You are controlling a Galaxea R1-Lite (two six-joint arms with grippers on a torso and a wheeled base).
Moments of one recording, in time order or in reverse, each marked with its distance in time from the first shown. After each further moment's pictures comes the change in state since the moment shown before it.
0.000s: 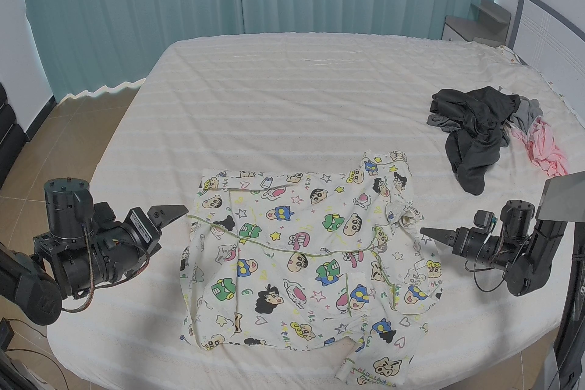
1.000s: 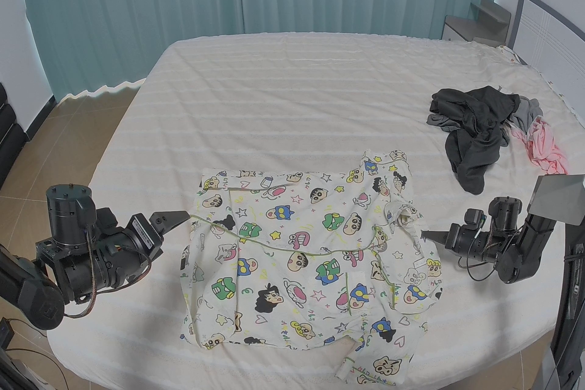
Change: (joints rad) left arm -0.008 0.013 0.031 -0.036 0.001 0.000; right arm -0.010 0.086 -0.199 0.198 0.020 0.003
